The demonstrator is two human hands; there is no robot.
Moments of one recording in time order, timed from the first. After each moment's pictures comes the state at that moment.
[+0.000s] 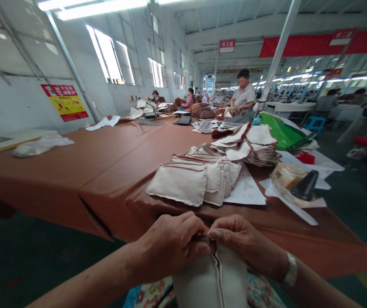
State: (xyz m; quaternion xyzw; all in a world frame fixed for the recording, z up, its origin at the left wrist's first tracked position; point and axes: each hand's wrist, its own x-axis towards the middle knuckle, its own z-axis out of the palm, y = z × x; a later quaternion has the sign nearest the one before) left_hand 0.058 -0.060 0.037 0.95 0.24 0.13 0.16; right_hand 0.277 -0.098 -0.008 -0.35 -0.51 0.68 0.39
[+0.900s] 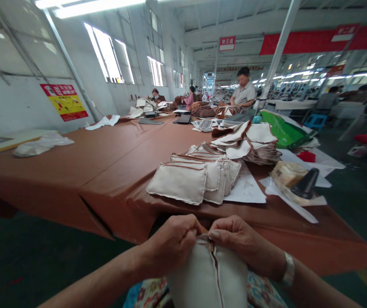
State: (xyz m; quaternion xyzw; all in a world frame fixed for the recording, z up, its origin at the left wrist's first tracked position) left_hand 0.065 -0.058 0.019 0.89 0.30 0.14 0.32; right_hand 0.276 -0.099 -0.015 -0.38 -0.49 0.70 0.36
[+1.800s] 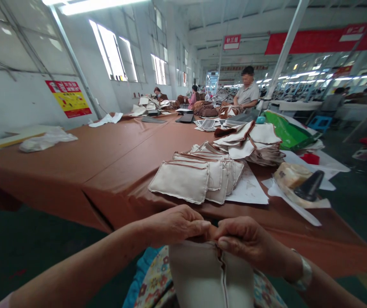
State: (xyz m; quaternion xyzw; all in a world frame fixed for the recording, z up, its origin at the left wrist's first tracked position) left_hand 0.071 -0.034 0.043 0.70 0.27 0.03 0.66; right_hand 0.287 -0.102 0.005 -0.32 -0.68 0.55 0.36
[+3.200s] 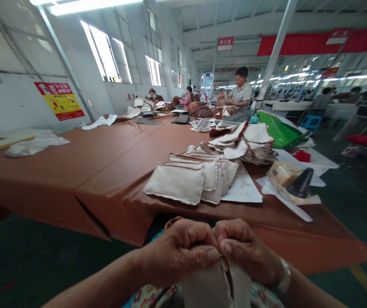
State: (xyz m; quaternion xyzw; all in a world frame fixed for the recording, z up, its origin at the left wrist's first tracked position) left_hand 0.079 -0.065 0.033 0.76 0.20 0.14 0.60; right_hand 0.278 -0.111 -0.010 -0.25 -0.56 0.65 0.45
